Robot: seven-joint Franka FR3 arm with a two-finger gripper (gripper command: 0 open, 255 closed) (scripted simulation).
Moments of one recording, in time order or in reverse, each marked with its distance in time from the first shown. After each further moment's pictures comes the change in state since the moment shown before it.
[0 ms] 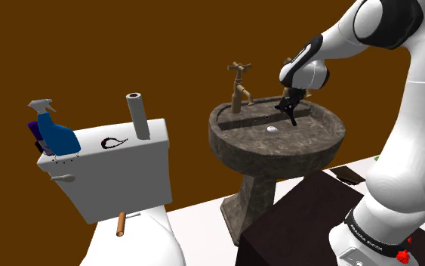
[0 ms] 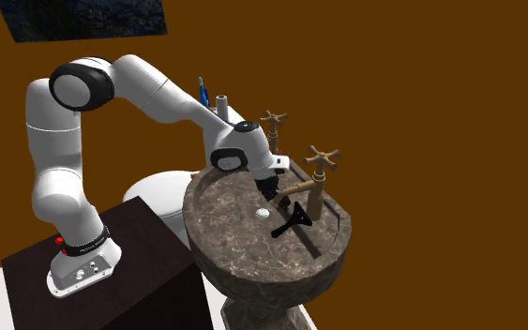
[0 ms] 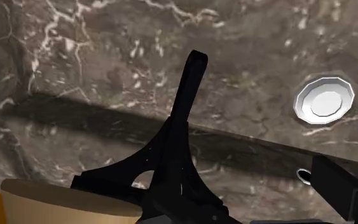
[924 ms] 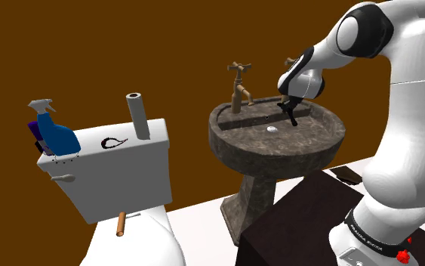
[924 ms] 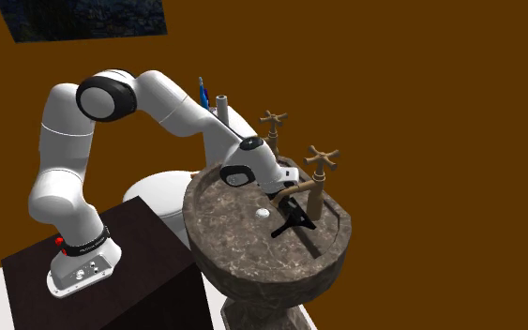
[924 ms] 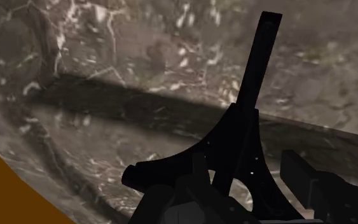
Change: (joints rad) arm -0.106 0.155 0.081 0.085 0.113 0.195 -0.092
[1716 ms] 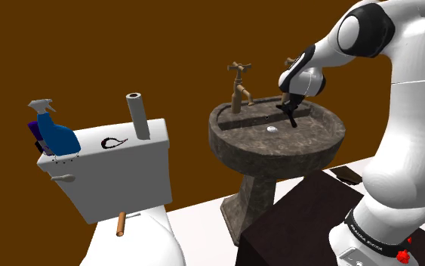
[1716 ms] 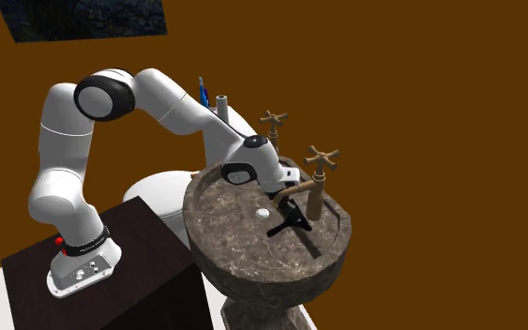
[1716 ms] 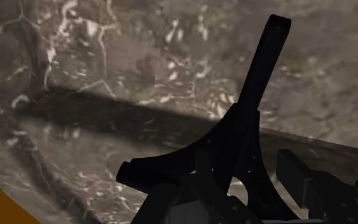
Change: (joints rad) arm 0.004 -0.009 -0.013 0.018 -0.031 -0.101 0.019
